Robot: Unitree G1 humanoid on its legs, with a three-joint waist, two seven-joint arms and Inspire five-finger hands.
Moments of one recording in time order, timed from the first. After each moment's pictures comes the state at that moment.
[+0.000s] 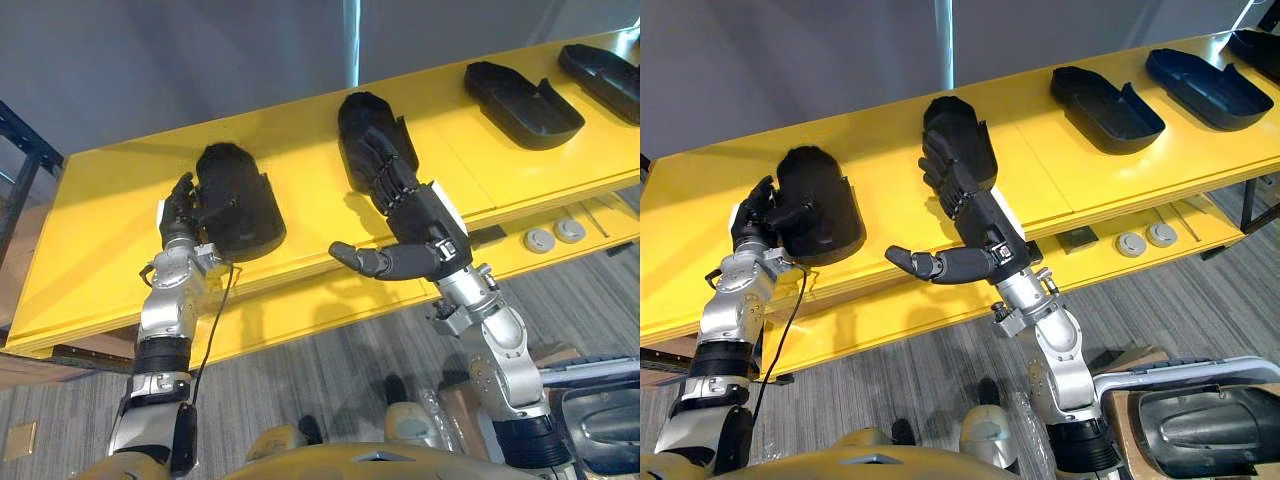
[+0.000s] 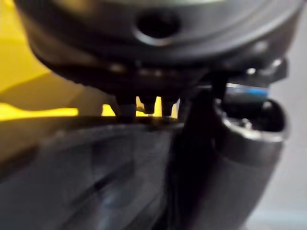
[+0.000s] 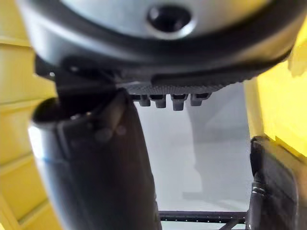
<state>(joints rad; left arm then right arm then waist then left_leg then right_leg) -0.37 0.28 0.20 0.32 -0.30 0.19 0.21 0.01 -0.24 0.11 -0.28 0.39 -0.20 0.43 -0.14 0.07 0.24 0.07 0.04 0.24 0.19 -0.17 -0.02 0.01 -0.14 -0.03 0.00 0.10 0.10</state>
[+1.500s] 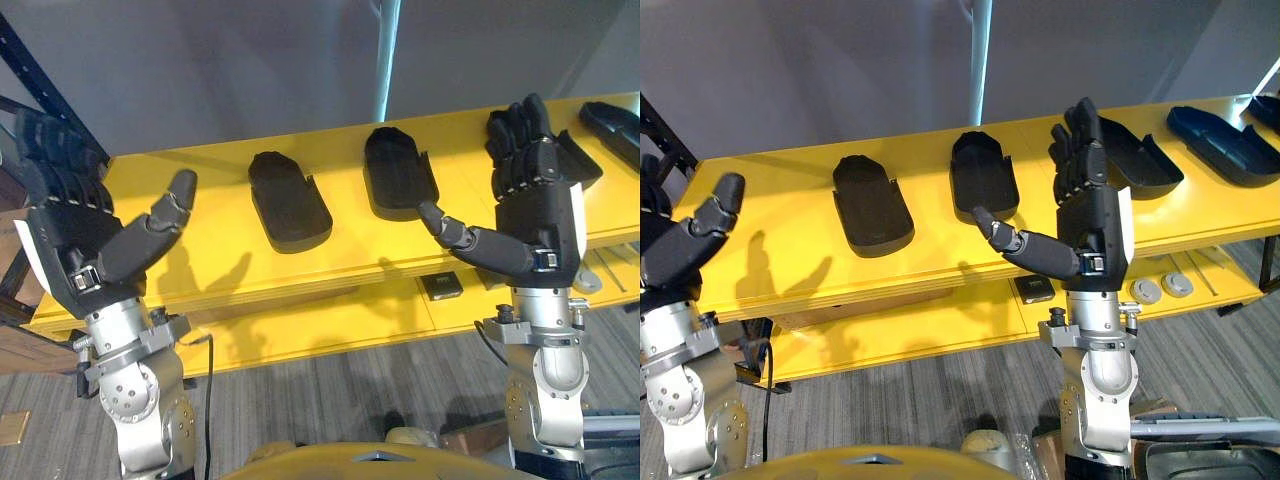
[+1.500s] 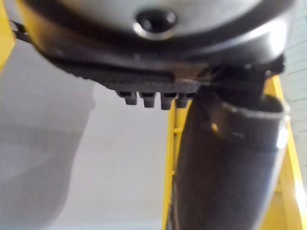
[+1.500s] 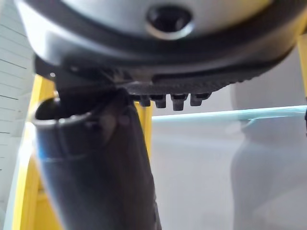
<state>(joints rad) 0.29 -0.01 0.24 -0.54 -0.30 -0.38 0.08 0.19 -0.11 -0.18 -0.43 0.25 -0.37 0.18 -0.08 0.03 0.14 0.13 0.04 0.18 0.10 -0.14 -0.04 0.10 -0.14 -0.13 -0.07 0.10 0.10</state>
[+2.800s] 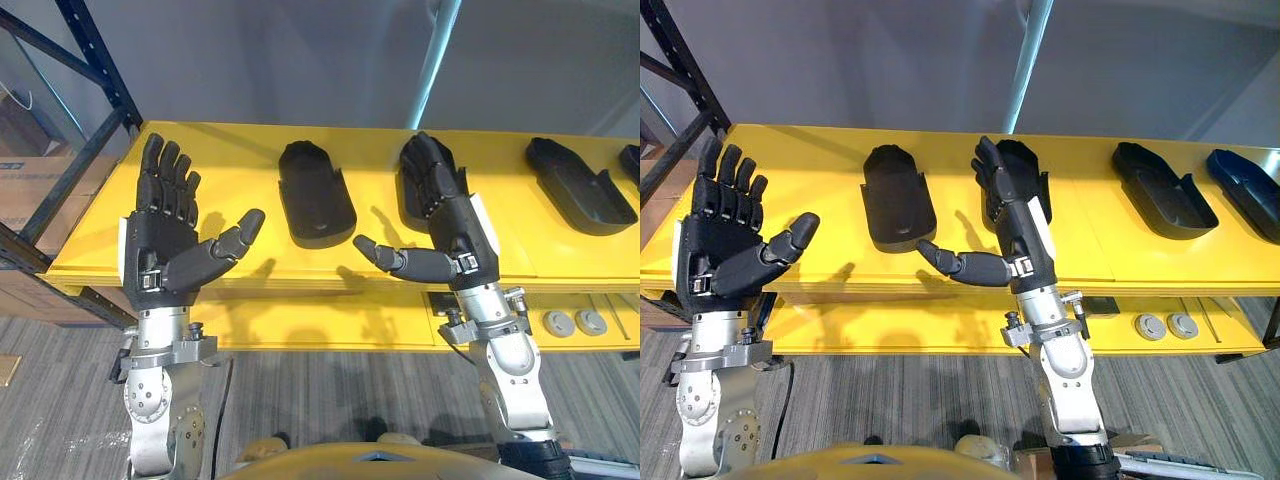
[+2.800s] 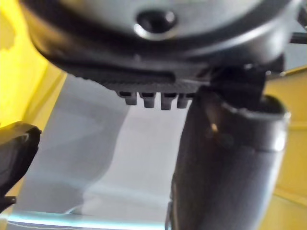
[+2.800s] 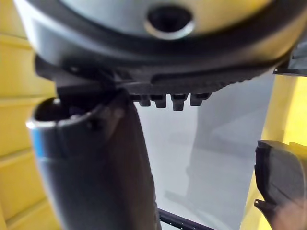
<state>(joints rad) 0.30 0.04 0.13 -0.42 -0.44 -0.32 -0.13 0.11 -0.20 0.03 -0.26 0.12 -0.33 0.21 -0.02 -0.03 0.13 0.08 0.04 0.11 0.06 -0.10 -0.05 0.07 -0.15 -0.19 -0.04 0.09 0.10</state>
